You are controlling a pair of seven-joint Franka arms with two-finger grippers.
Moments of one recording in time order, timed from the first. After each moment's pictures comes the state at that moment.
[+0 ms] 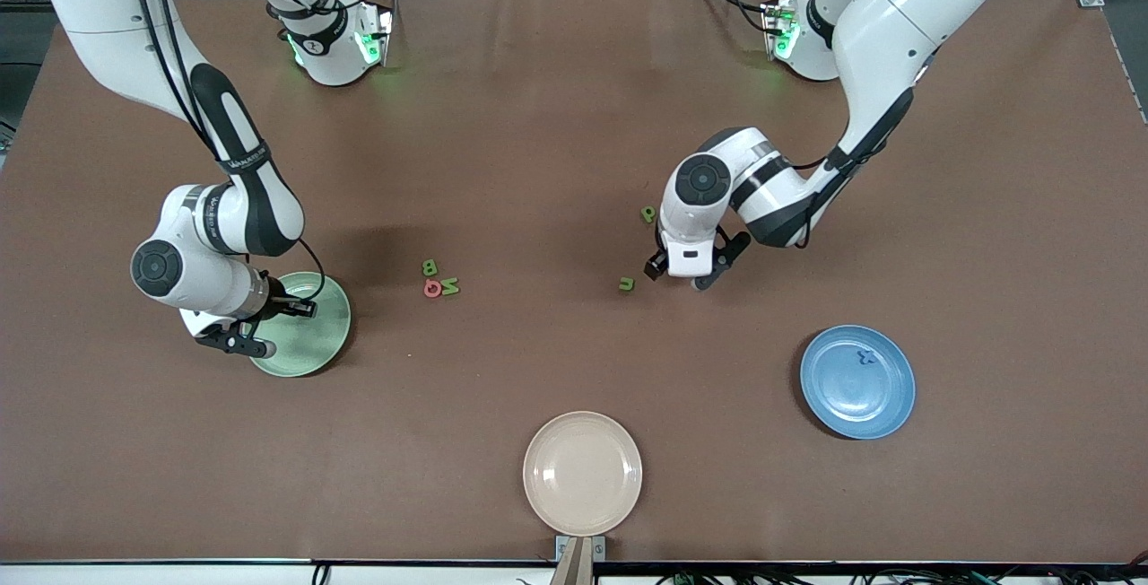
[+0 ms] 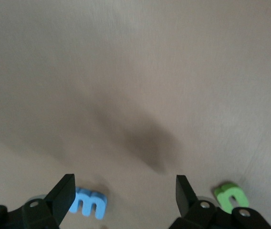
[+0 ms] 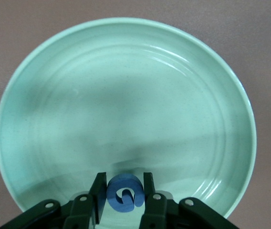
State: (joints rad) left arm 0.00 0.65 -0.68 -1.97 0.53 2.37 -1.77; right arm 0.05 0.52 -0.05 -1.98 0.09 2.39 0.17
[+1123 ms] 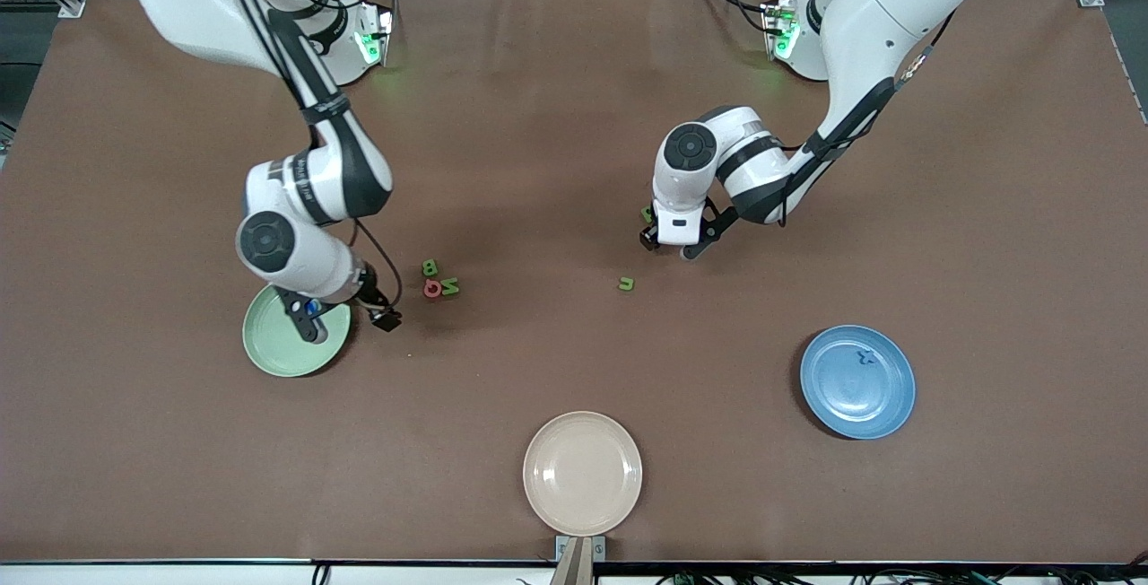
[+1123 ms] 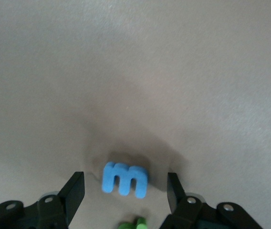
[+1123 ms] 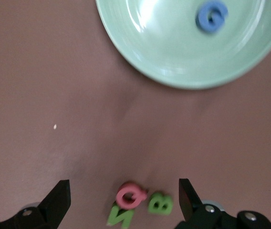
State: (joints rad) left arm 0.00 0.61 -0.70 -2.12 0.61 2.44 -1.83; right arm 0.34 0.46 -0.01 -1.91 0.09 2.30 1.34
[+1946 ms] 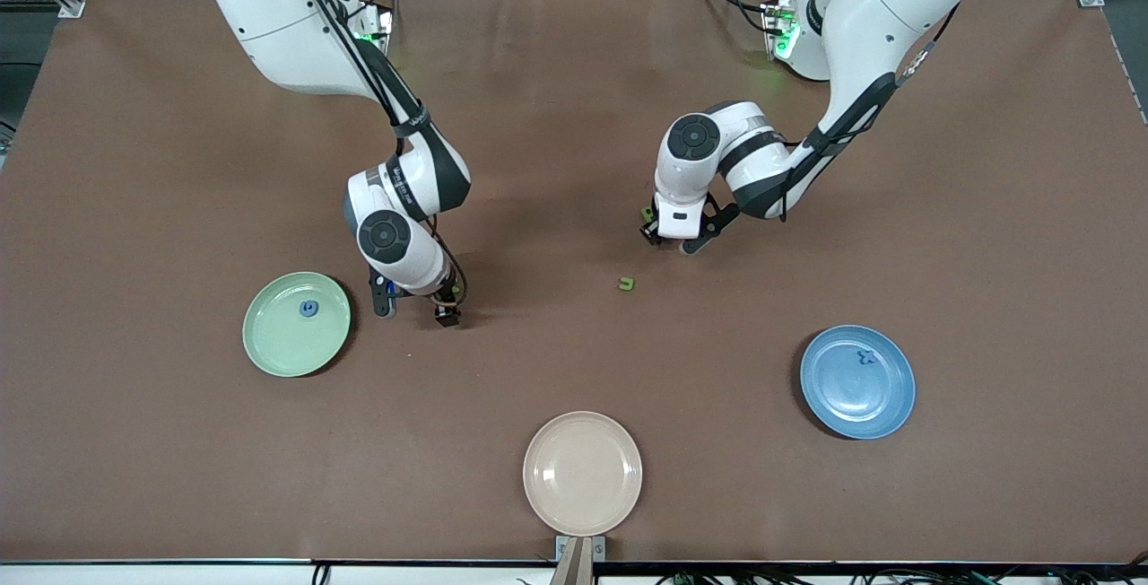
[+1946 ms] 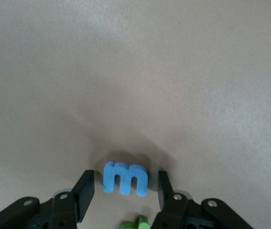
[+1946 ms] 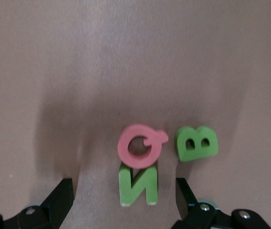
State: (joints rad) left arm 0.02 0.60 -0.71 -2.15 0.65 2.49 -1.83; right arm 0.49 0.62 -0.01 -1.89 0.10 2.45 1.77
